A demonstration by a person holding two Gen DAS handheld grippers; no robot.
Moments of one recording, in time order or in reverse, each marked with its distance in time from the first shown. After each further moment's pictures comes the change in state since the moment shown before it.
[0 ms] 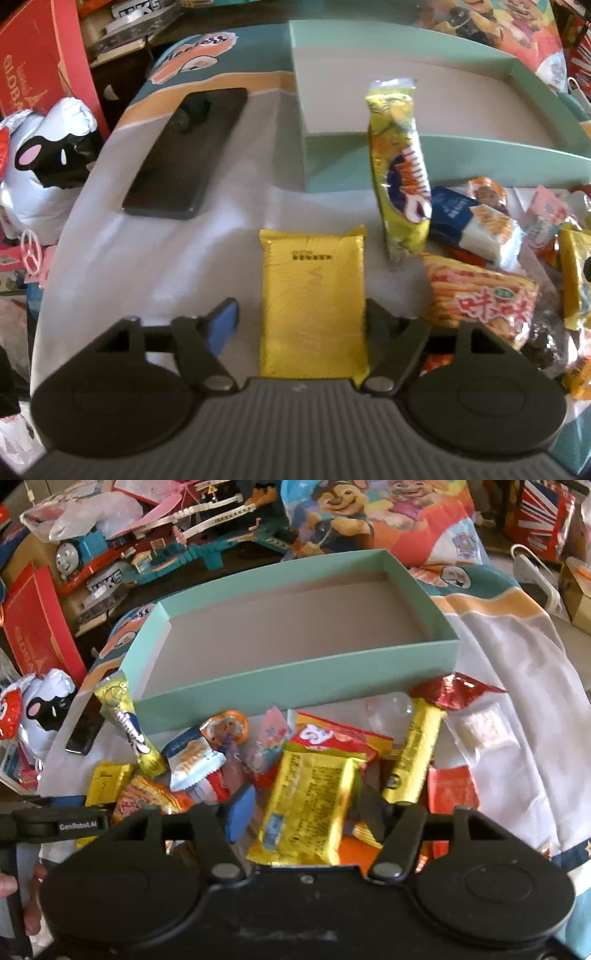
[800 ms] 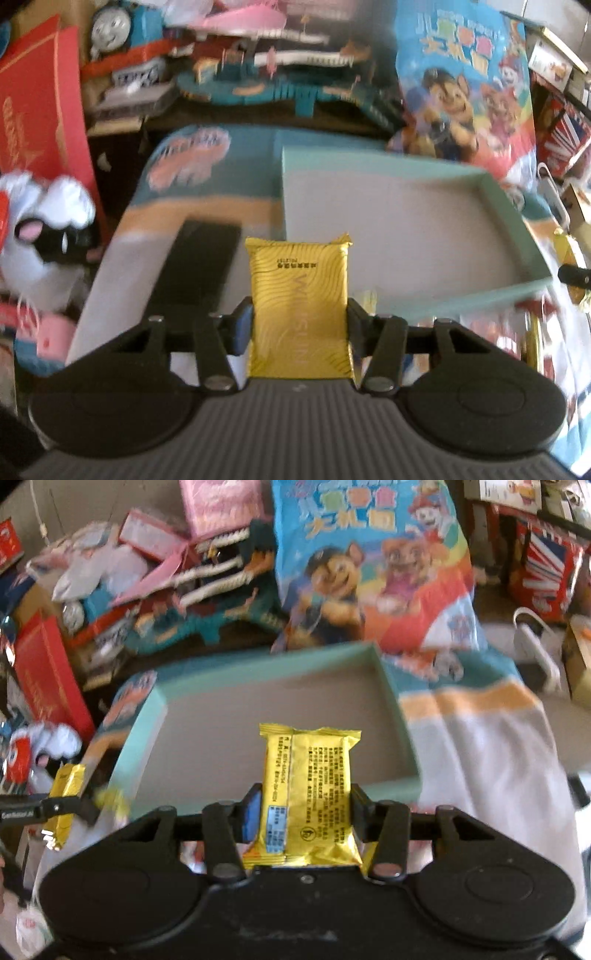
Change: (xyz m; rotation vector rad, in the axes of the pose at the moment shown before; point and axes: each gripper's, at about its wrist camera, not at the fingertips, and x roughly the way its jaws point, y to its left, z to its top) left arm -0.068 0.017 0.100 -0.054 -0.200 -0.110; right arm -0.032 -0.051 0.101 -0.020 -0.151 0.049
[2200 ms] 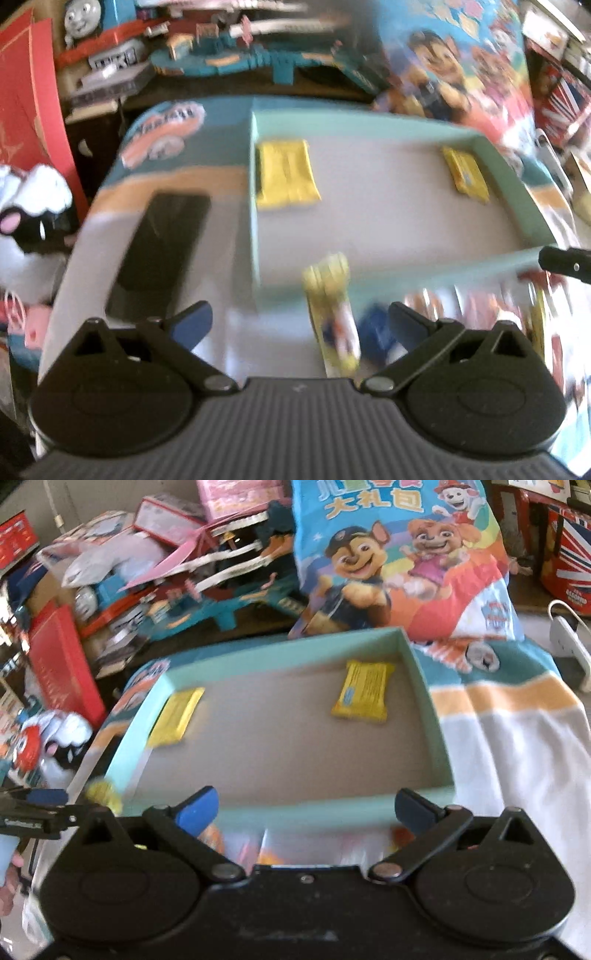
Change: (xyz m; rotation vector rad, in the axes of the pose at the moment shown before) left arm 0.023 -0.029 -0.040 0.053 0.089 -0.005; right arm 0.029 0.004 -0.019 -0.037 0.041 0.092
